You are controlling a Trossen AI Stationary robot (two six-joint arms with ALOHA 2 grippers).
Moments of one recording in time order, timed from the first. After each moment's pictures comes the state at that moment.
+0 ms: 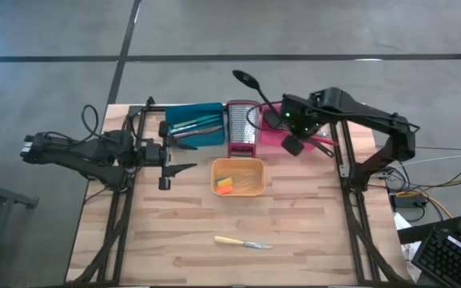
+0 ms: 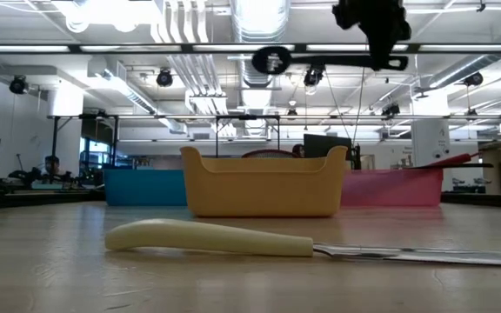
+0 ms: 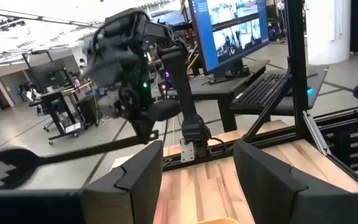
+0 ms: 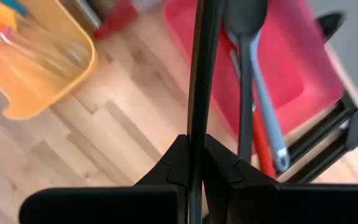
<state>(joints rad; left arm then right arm) -0.14 0.82 0.85 0.04 -0.15 0.26 -0.29 1.52 1.69 -1.57 0.16 0.39</state>
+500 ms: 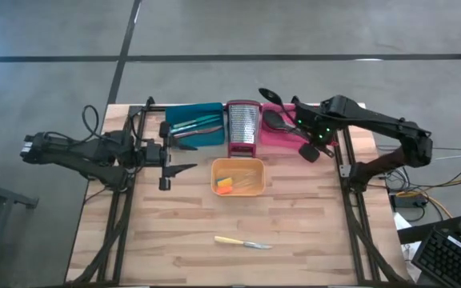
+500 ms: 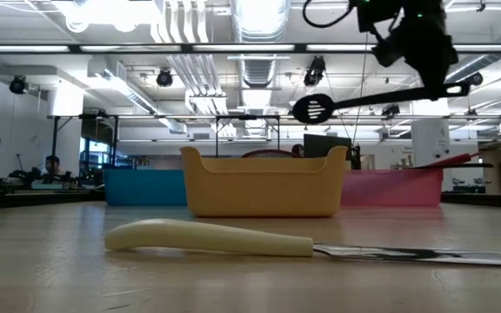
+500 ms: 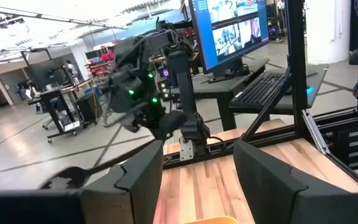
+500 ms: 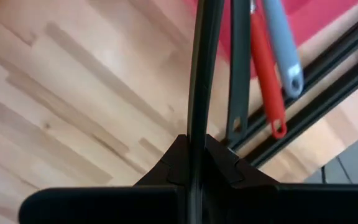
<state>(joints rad) -0.14 0.82 0.85 0.04 -0.15 0.26 -0.40 1.34 1.31 -1.57 0.07 0.39</state>
